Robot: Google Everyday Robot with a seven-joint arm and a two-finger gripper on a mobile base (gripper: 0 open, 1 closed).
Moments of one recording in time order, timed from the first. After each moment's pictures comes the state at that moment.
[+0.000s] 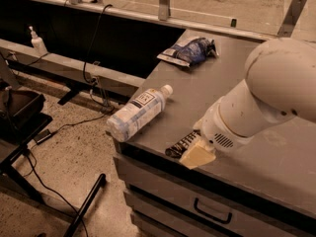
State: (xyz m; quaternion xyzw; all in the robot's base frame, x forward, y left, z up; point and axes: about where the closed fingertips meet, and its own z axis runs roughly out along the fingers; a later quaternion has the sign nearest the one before) arm 0.417 -0.087 0.820 -0.53 0.82 0.11 0.19
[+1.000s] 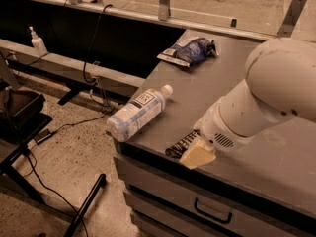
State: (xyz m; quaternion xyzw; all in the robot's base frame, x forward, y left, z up) arm 0.417 -0.087 0.820 -0.53 0.82 0.11 0.19
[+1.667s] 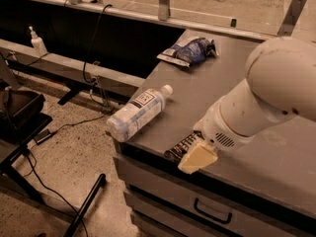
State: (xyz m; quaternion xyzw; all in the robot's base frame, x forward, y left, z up) arm 0.417 -0.087 0.821 -0.53 0.82 0.11 0.19
